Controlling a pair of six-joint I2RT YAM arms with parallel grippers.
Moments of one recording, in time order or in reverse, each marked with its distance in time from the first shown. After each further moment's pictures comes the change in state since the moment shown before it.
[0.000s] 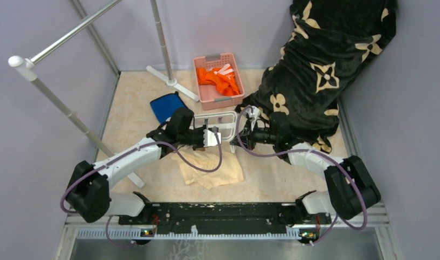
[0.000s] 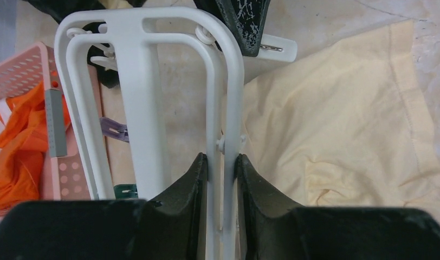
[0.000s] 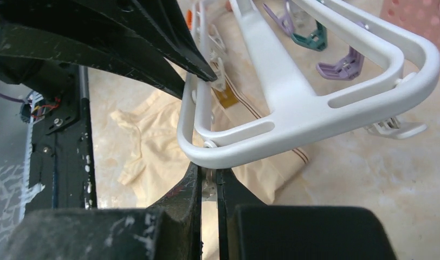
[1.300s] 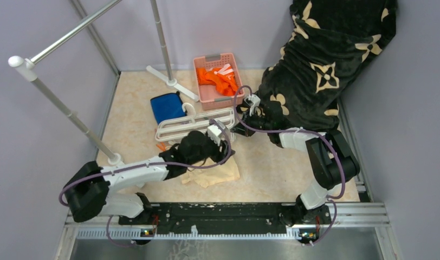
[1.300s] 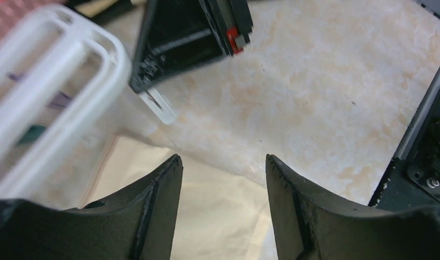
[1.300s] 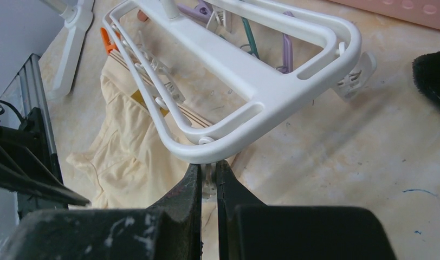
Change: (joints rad) left arm -0.260 -0.047 -0.203 0.509 -0.491 -1.029; right arm -0.090 0.321 0.187 0.002 0.116 0.164
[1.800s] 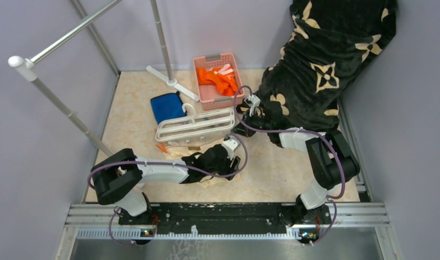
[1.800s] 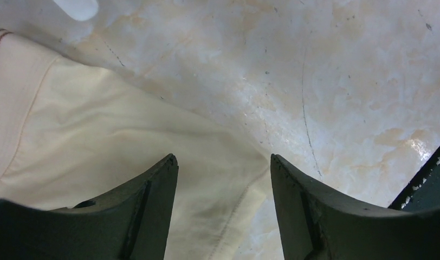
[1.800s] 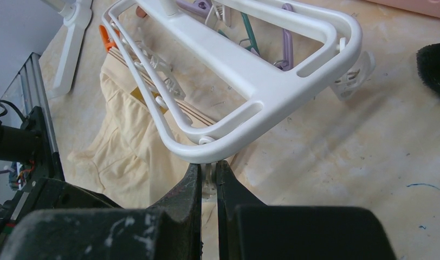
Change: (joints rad) left arm -0.177 0.315 0.035 -0.064 -0.180 -0.177; right arm 0.000 0.000 0.000 -0.016 0.003 0.005
